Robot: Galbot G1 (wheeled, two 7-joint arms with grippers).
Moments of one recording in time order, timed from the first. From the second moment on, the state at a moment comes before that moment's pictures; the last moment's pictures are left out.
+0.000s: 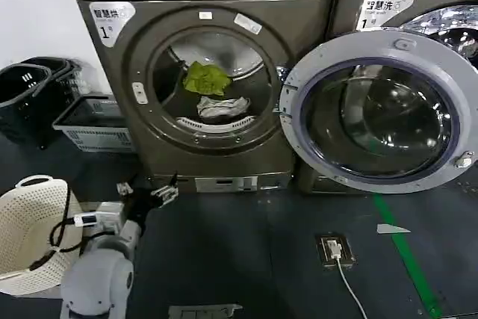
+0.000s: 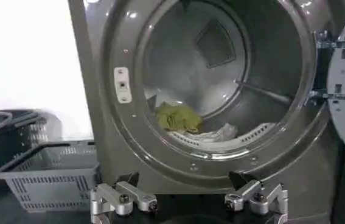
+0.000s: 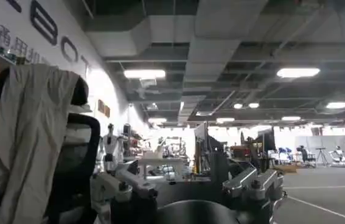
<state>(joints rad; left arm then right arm) 1.22 -1.48 -0.55 -2.24 0.02 0.74 0.09 -1.71 1.08 2.49 1.53 0.57 -0.29 -0.03</state>
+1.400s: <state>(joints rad) 1.22 -1.47 -0.55 -2.24 0.03 0.74 0.09 -1.71 1.09 2.51 1.49 0.61 -0.25 0.05</state>
